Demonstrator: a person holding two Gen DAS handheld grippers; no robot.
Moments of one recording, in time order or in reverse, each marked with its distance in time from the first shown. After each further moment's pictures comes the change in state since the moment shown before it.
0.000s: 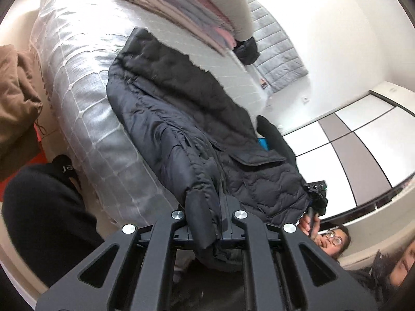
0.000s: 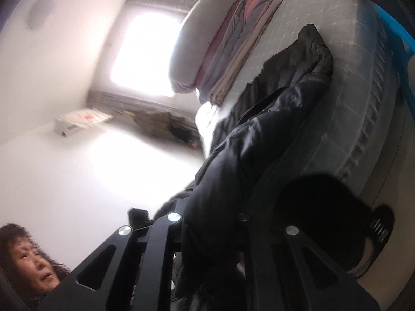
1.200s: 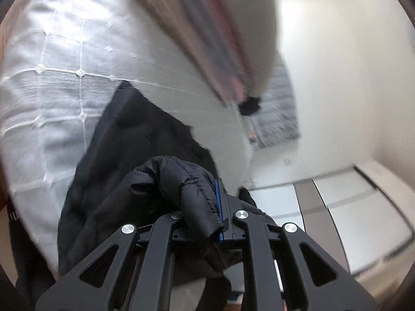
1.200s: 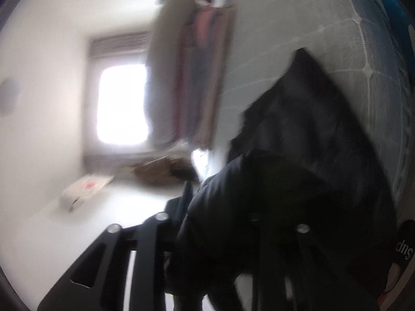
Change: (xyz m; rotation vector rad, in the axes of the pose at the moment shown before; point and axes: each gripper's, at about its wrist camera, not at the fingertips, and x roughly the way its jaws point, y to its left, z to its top) left arm 0.140 0.100 0.241 -0.328 -0.111 -0.147; right arm 0.115 -0.126 0.221 0.371 -0.097 -0.071
